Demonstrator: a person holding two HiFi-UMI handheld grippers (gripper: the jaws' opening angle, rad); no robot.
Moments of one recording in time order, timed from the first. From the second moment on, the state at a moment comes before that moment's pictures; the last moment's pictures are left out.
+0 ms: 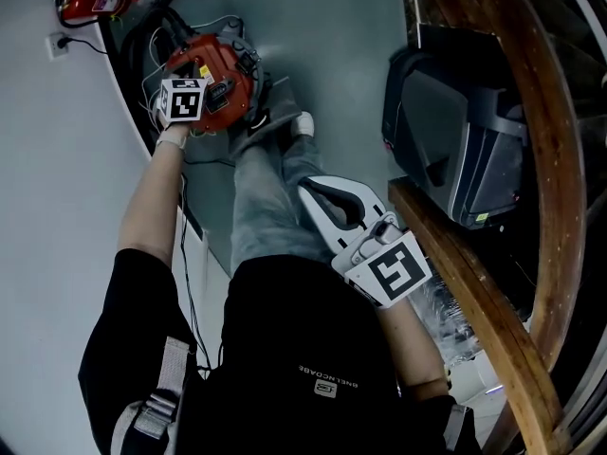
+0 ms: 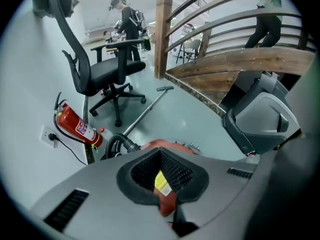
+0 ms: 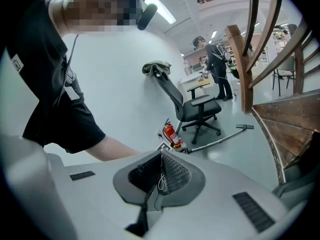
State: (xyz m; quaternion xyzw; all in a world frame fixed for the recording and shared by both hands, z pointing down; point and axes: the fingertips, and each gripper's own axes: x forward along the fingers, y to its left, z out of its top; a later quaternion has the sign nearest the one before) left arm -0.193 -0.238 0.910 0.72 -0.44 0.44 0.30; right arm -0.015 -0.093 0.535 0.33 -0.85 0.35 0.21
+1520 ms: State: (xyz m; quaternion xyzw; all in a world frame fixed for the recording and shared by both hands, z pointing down) left arm -0.076 -0.134 0.340 0.85 -0.49 0.17 0.10; right arm 0.048 -0.098 0.285 0.34 -0.92 0.19 0.03
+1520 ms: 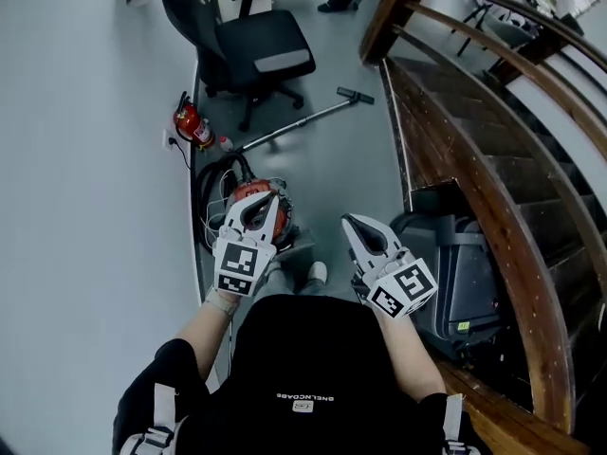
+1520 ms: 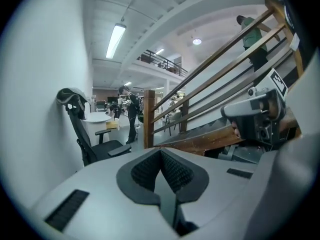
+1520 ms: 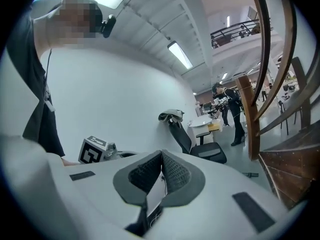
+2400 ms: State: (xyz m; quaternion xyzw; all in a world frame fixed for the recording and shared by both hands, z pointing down) left arm -0.095 -0.062 0.252 0.82 -0.55 0.11 0.09; right arm 0.027 -0.072 0.234 0.28 -0.94 0.17 -0.04
